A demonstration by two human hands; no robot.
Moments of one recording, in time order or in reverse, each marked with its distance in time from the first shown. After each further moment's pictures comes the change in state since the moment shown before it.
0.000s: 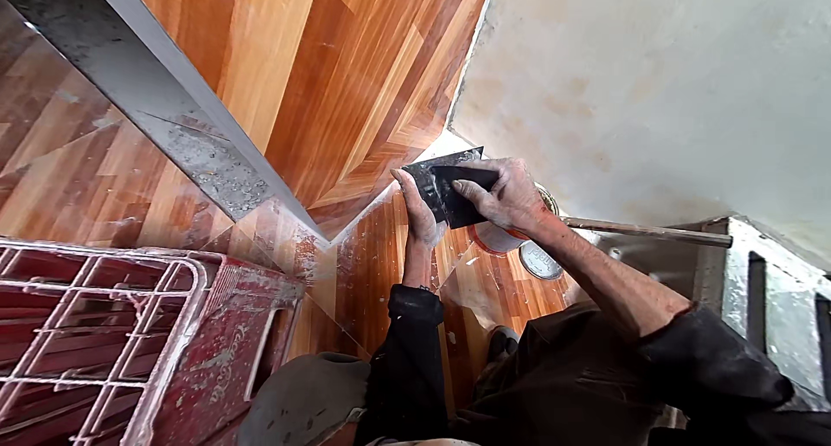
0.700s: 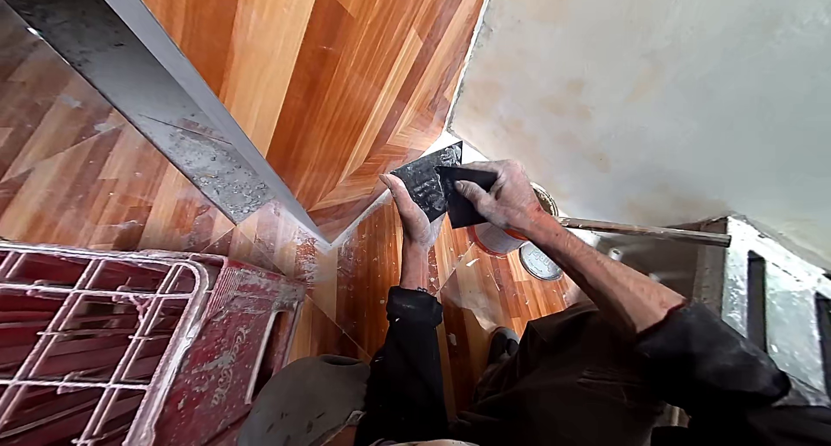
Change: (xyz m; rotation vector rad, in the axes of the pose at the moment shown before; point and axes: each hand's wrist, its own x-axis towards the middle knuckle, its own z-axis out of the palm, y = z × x) left_hand 0.003 0.004 -0.004 -0.075 0.043 0.018; right_hand -0.003 0.005 0.000 0.015 -0.010 0.037
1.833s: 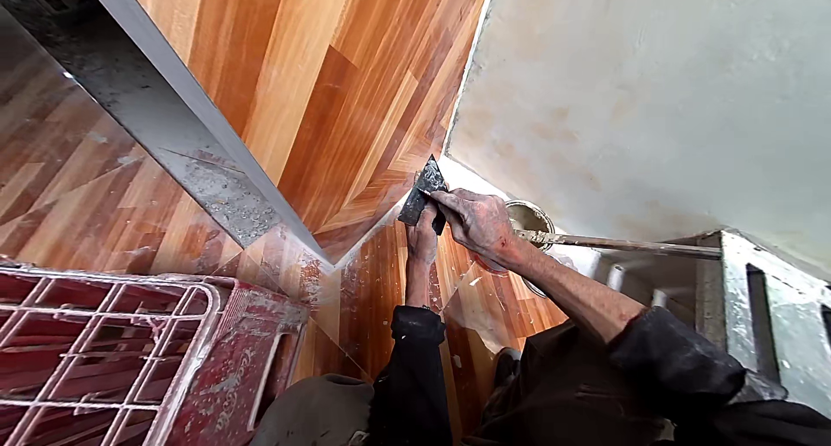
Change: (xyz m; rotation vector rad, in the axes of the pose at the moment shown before) left_hand -0.002 -0.023 -0.015 0.345 -0.051 0.115; right_hand 0.012 0.008 0.026 -0.369 0.158 -0.289
